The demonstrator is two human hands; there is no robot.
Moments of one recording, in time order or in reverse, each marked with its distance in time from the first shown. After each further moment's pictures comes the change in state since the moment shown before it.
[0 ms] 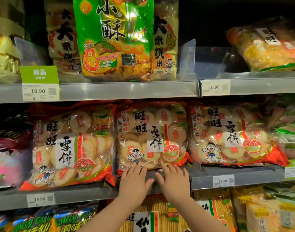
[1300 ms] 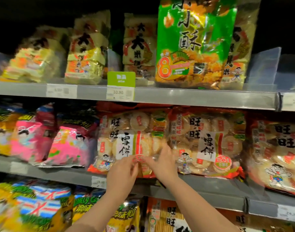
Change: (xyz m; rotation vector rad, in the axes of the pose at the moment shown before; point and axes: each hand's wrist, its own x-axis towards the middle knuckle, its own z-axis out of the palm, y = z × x) left_hand -0.067 -0.145 -0.057 -0.288 0.524 -0.344; right_hand 0.031 -0.190 -0.021 0.672 -0.076 -0.062
